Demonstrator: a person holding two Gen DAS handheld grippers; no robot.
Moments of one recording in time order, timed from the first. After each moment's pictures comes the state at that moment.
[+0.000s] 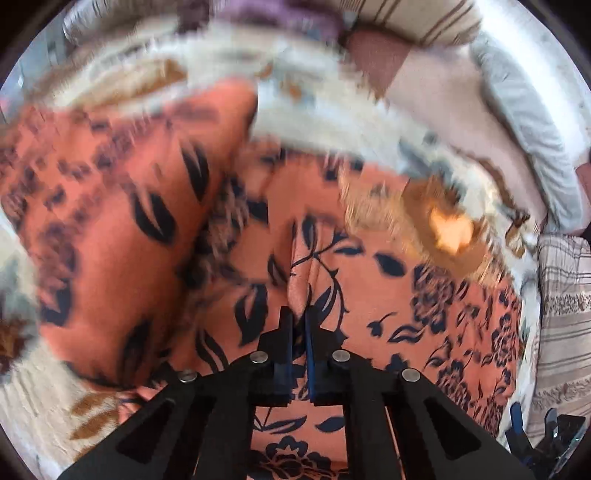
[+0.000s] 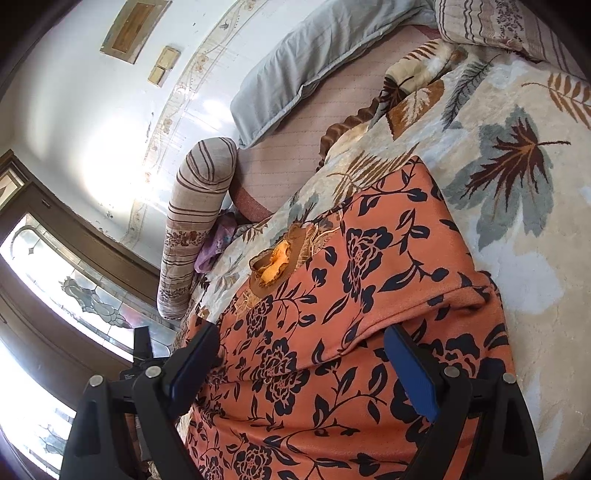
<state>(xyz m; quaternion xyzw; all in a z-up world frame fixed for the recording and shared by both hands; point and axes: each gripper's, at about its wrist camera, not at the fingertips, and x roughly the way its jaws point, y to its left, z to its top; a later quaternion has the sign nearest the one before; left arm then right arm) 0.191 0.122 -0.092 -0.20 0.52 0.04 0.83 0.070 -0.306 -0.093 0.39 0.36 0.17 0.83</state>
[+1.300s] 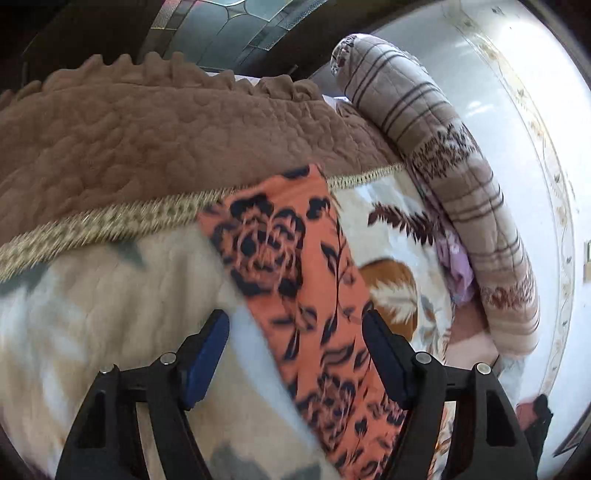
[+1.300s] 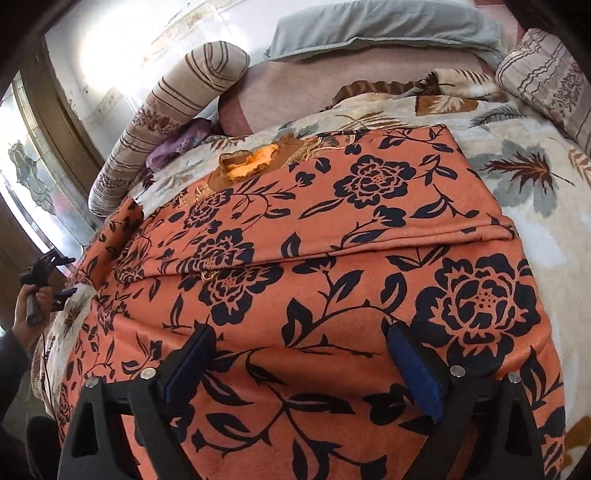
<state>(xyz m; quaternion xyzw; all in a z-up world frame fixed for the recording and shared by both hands) 0.139 0.474 -0.129 -0.51 0.34 0.16 0.78 0.033 -0.214 -0.124 0.14 0.44 0.13 0.88</state>
